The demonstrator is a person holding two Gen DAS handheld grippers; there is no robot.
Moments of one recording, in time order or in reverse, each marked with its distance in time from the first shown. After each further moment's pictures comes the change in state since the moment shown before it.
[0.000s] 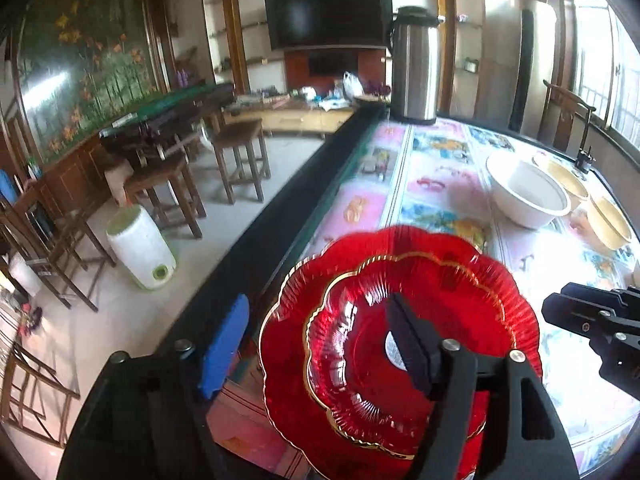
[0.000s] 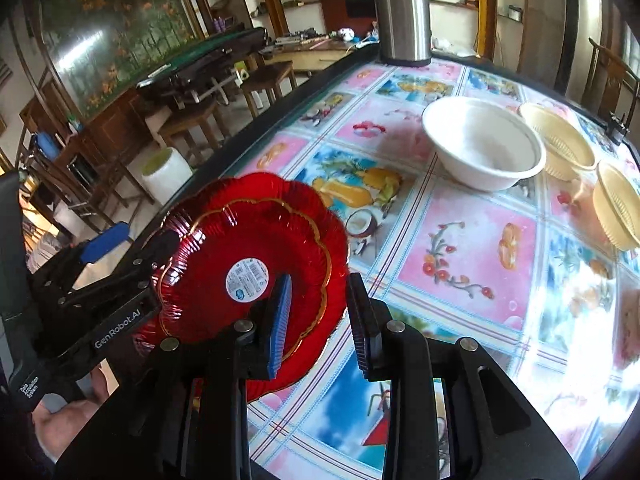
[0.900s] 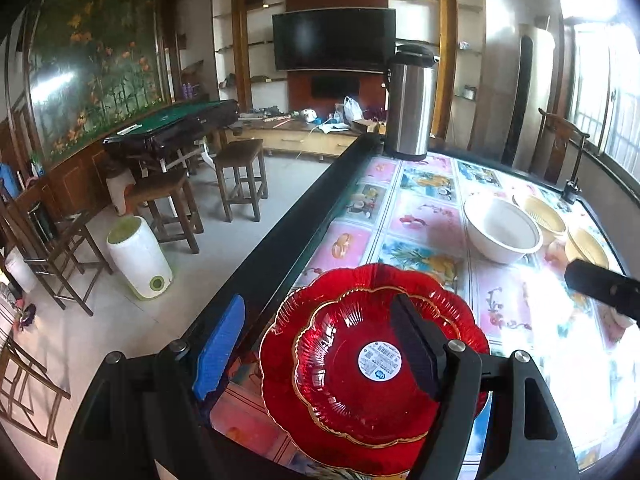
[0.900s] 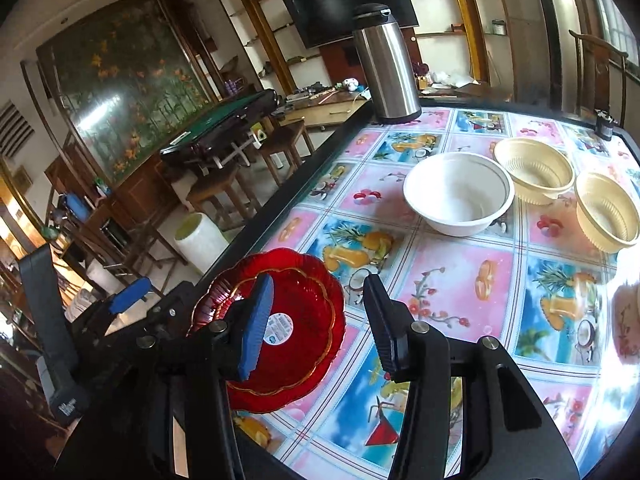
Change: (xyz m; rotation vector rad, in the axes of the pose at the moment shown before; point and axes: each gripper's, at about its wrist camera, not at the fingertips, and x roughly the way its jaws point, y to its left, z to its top) left arm -0.038 -0.001 0.017 -0.057 -0.068 -0.024; right arm -0.064 -0.033 0.011 0.104 -0.189 0.128
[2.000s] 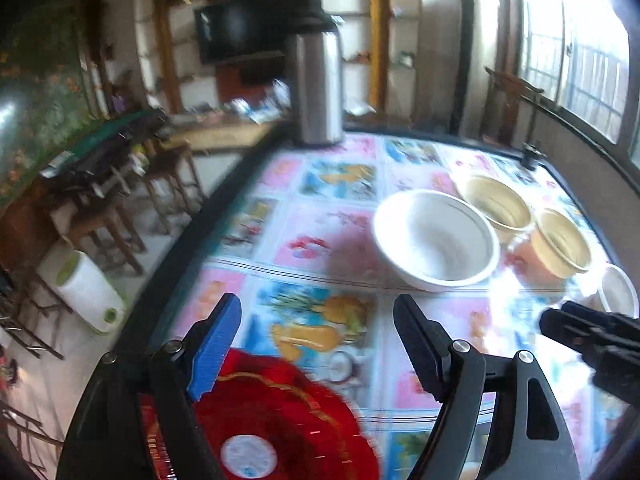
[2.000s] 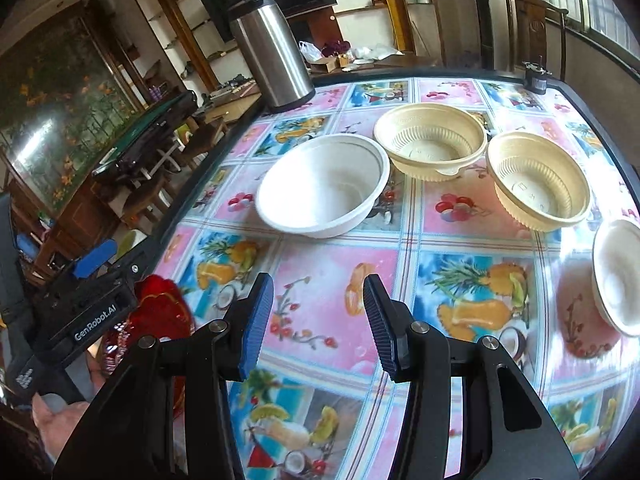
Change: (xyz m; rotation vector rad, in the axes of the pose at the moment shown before) left arm 0.077 -0.124 0.055 0.160 0.100 -0.177; right arm 0.024 -0.123 0.027 0.172 0.068 -0.220
